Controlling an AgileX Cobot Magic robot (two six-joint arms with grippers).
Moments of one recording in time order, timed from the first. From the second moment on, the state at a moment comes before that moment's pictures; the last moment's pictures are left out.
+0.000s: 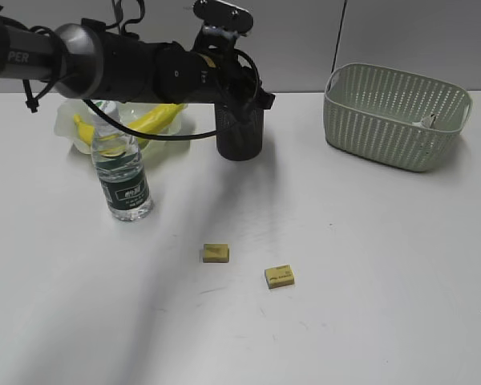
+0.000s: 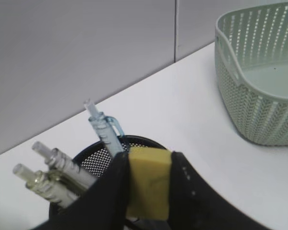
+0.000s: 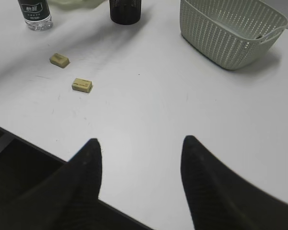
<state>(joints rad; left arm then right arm) -0.58 2.22 -1.62 -0.25 -0.05 0.32 0.55 -0.01 -0.51 -0.05 1.04 0.00</state>
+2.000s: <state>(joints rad) -0.58 1.47 -1.58 -0.13 1.19 0.26 0.55 -0.01 -0.51 -0.05 1.04 0.00</state>
